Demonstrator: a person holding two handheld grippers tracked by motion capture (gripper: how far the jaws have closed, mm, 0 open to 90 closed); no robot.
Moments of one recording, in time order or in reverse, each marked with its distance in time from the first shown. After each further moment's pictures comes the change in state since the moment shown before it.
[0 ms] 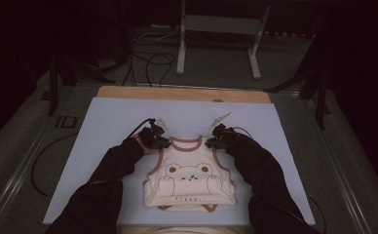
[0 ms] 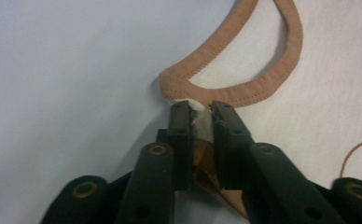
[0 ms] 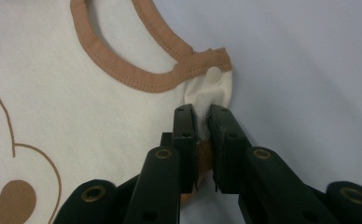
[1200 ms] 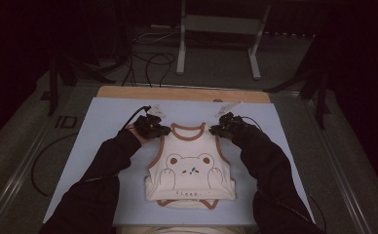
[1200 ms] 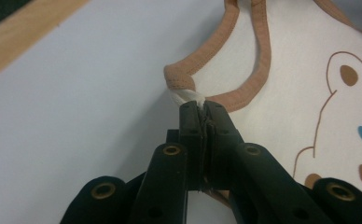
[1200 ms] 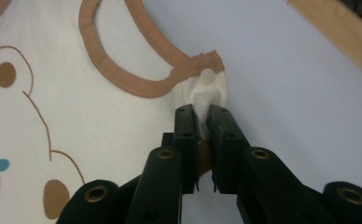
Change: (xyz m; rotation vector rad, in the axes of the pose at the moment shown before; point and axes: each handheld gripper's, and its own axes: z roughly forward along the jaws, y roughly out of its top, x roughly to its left) left arm -0.006 0.029 -0.058 -0.156 0.035 0.034; right arm -0.001 0.025 -0.058 -0.124 -0.075 -0.027
